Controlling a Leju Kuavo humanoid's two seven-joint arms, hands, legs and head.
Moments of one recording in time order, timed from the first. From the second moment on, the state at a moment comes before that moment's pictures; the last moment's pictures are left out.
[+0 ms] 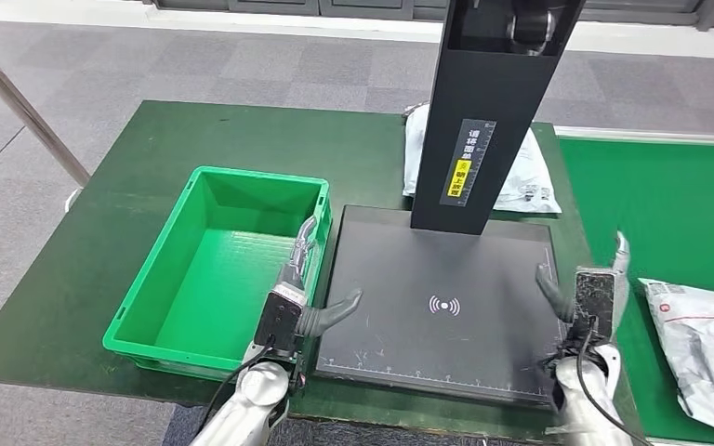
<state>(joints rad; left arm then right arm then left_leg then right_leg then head) -0.26 -0.27 -0.47 -1.09 -0.13 0.42 -0.49 -0.25 -0.07 -0.06 -1.02 0.24 -0.52 -0.38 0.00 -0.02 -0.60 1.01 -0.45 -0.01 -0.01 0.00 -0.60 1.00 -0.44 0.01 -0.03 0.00</state>
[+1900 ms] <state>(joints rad) -0.32 -0.27 -0.49 -1.04 -0.04 0.32 -0.50 -0.56 -0.37 -0.08 -0.33 1.16 -0.22 0.49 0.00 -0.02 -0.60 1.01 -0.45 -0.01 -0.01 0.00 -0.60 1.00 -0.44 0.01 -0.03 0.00</state>
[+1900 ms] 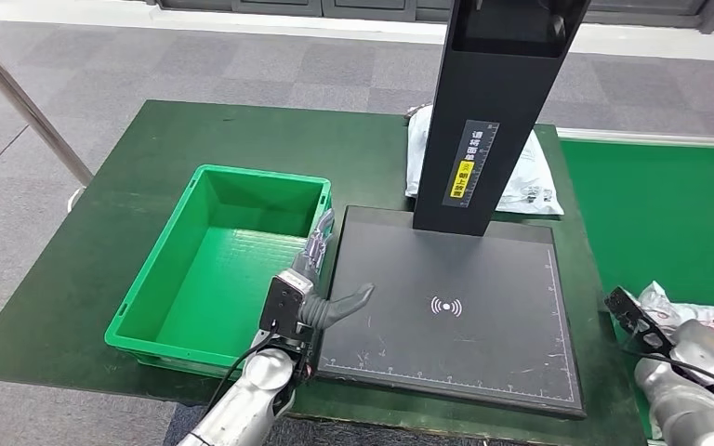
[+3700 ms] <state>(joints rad) -0.37 -0.30 -0.49 -1.05 -0.10 0.43 -0.52 -0.33 0.01 0.48 -1.20 0.42 -0.20 -0.12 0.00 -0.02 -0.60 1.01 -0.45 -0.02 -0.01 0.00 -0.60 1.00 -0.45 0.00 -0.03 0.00</state>
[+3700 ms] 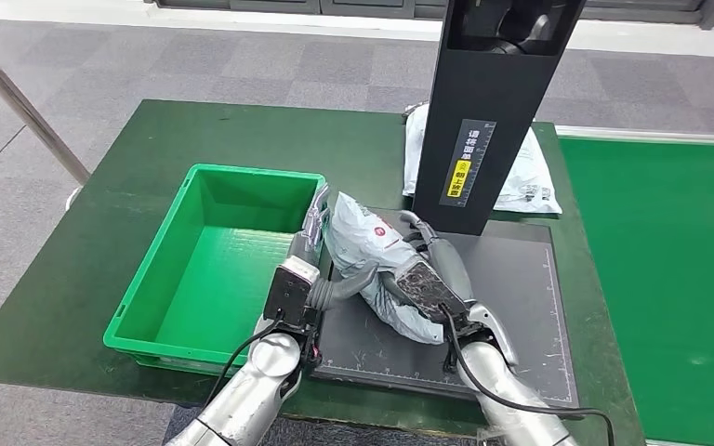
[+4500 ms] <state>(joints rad) -0.36 -0.29 -0.49 -1.06 -0.09 0.49 -0.56 -0.27 0.01 0.42 -1.23 0.04 -0.26 -0.41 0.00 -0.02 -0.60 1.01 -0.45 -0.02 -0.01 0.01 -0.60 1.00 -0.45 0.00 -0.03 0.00</state>
